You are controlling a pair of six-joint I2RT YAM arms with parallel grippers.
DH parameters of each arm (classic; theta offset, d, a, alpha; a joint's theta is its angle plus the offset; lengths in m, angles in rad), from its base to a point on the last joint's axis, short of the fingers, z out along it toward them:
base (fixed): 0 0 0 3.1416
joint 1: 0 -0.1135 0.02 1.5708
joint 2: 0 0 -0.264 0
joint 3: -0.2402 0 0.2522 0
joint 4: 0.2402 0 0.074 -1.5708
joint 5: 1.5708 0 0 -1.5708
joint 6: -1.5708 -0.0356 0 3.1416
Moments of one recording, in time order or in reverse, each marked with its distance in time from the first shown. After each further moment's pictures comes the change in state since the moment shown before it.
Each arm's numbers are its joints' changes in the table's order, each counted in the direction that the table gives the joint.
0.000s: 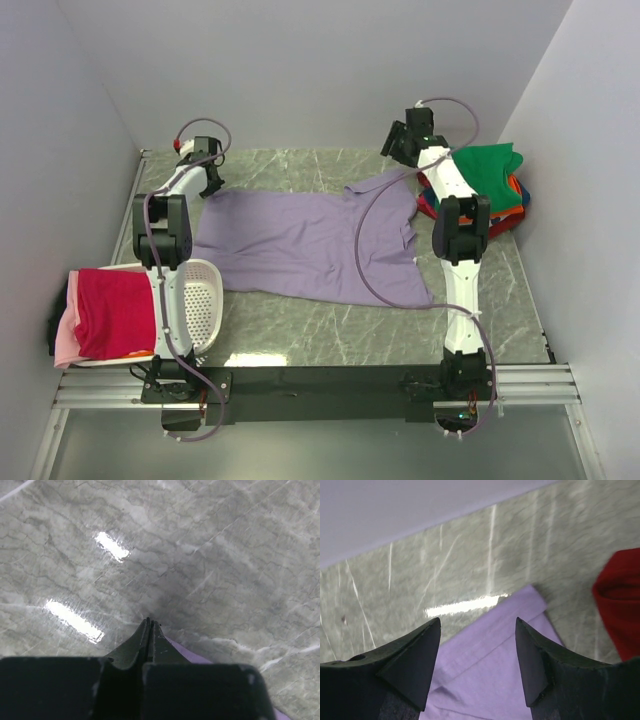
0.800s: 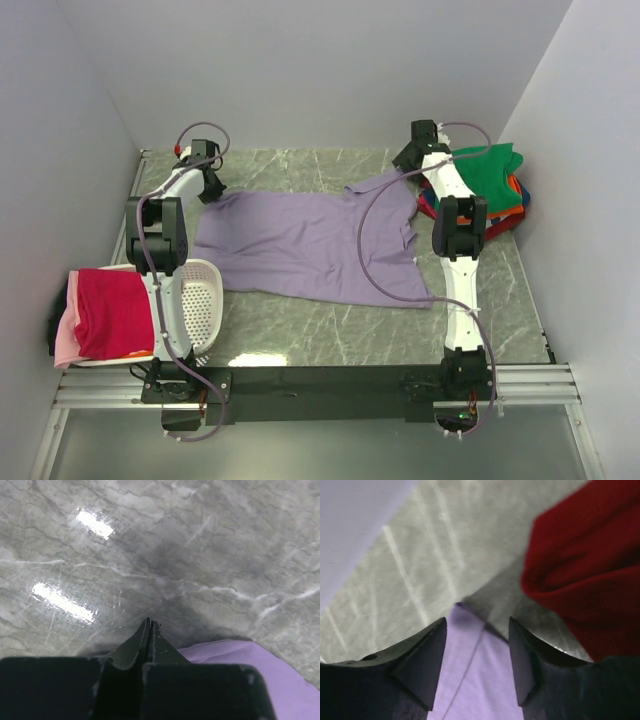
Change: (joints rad) left arm 0.000 -0.105 0.126 0.024 0.109 0.011; right arm 0.050 0.132 -0.100 0.111 0.162 -0.326
